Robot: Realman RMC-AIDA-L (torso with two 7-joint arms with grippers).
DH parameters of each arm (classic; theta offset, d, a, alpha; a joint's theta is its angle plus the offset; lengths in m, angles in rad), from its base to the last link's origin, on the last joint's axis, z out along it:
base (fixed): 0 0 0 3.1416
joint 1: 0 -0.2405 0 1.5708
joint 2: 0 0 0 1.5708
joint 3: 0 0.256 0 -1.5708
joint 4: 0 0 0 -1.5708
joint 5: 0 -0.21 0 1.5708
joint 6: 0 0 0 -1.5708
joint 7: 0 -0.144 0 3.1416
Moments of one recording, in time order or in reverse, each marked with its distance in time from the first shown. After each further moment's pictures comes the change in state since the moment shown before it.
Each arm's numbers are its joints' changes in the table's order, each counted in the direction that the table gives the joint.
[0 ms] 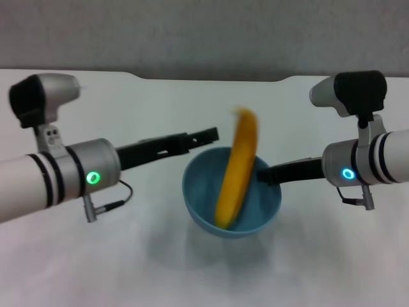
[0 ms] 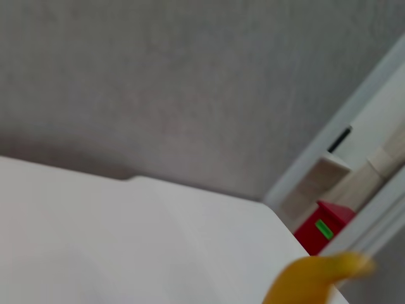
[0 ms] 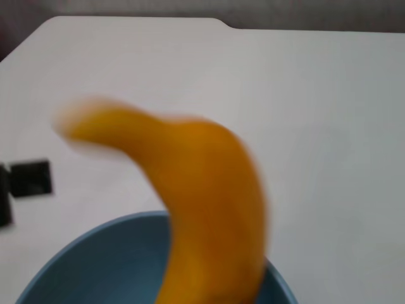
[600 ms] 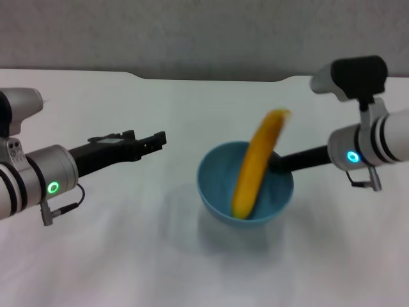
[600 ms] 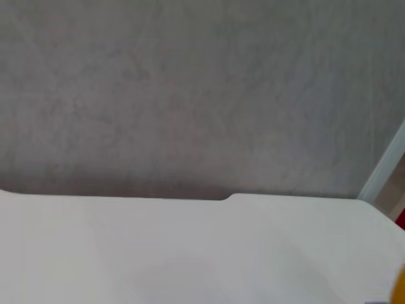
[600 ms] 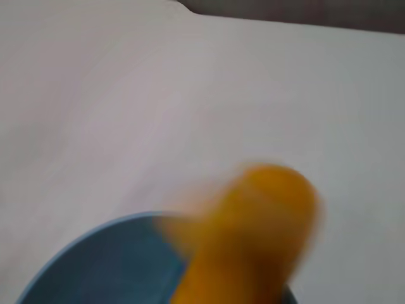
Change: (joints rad) left arm -0.049 0.002 -0.102 0.046 -0.049 0.061 -0.248; right arm -0.126 -0.002 0.130 -0.129 0.158 0.043 -0.013
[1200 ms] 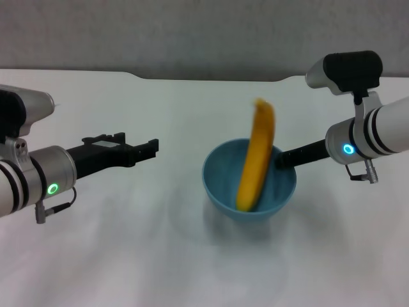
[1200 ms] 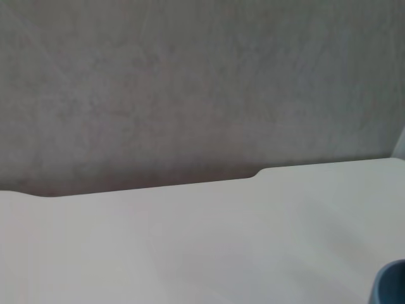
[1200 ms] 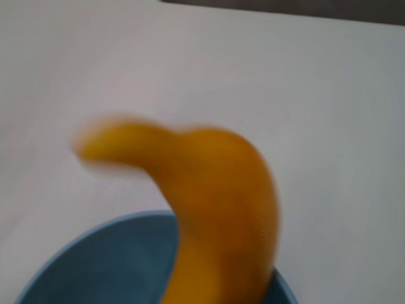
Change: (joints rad) left arm 0.012 -0.002 0.004 -0.017 -0.176 0.052 0.031; right arm -0.129 -0.003 0.077 -0.206 0.050 -0.052 0.001
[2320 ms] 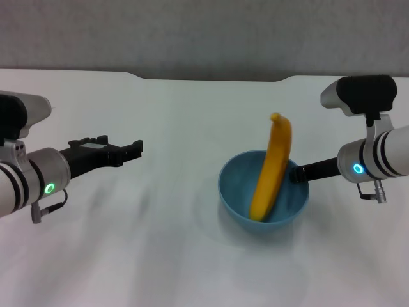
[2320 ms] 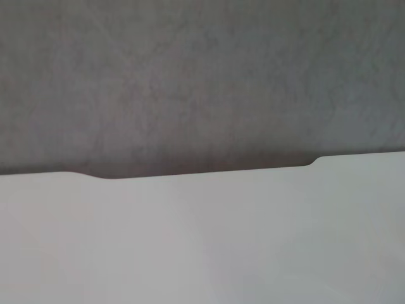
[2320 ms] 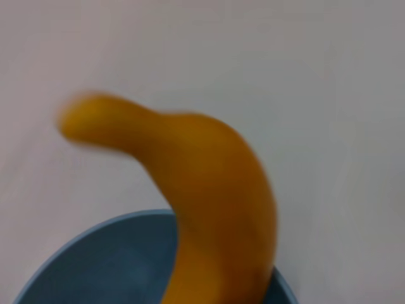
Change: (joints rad) left arm 0.038 -0.003 0.000 0.084 -0.053 0.111 0.038; right arm 0.039 0.012 0.000 -0.077 -0.013 -0.107 0.012
